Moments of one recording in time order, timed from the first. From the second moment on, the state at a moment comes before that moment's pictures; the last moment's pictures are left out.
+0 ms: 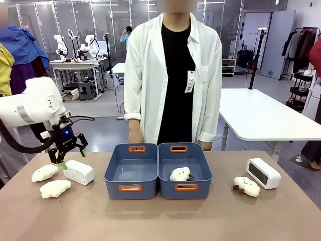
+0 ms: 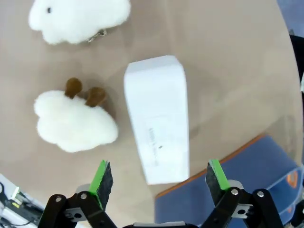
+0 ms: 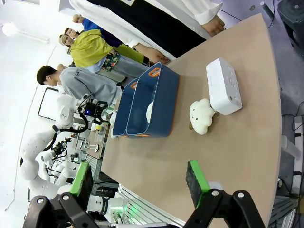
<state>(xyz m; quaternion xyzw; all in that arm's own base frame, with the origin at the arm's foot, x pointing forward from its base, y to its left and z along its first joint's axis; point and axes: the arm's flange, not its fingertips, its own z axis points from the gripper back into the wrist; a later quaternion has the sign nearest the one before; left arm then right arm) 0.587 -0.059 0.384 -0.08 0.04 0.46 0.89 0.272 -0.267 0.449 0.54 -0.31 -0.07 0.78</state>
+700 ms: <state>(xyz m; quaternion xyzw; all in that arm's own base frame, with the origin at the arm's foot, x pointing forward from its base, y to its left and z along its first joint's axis) 0.623 -0.073 0.331 -0.03 0.08 0.50 0.86 0.272 -0.267 0.449 0.54 -0.31 -0.07 0.78</state>
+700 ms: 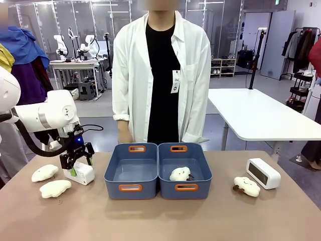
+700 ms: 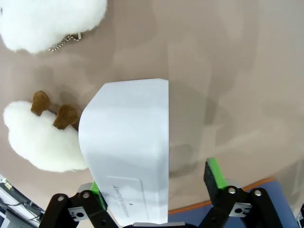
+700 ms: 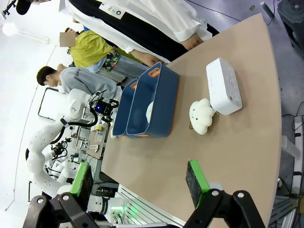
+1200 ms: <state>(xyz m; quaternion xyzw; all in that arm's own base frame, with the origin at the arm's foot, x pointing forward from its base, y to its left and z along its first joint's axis) 0.620 -0.070 0.334 -0.01 0.07 0.50 0.86 0.272 -0.267 0.449 0.54 -0.31 -0.07 0.78</state>
